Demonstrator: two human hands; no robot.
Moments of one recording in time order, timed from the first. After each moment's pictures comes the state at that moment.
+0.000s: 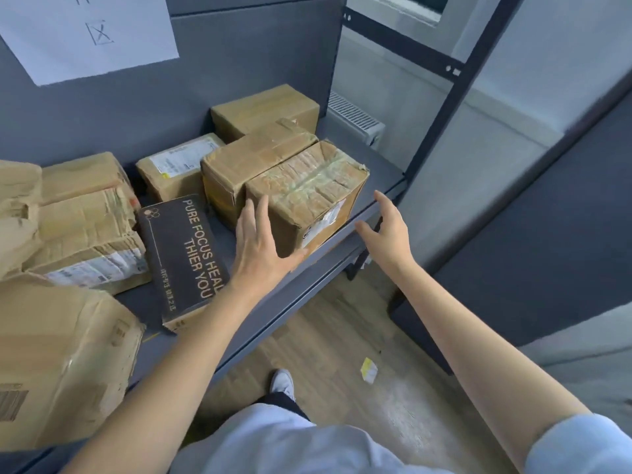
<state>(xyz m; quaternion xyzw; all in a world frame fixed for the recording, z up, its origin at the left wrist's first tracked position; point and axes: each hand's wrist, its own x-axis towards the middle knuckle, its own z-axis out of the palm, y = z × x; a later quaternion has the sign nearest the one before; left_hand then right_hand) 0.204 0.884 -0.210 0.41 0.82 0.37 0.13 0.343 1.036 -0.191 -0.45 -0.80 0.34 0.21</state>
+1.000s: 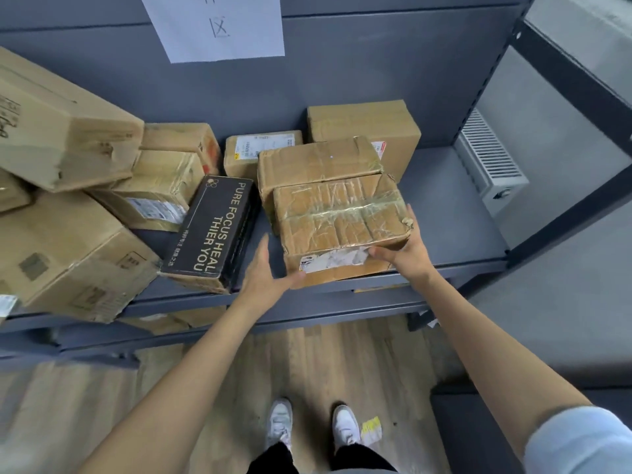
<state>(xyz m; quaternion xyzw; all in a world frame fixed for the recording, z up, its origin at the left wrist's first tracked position) 0.249 0.948 -0.243 0.02 0.86 0.46 0.19 0.275 1.213 -0.256 -0.20 -0.75 0.63 0.00</state>
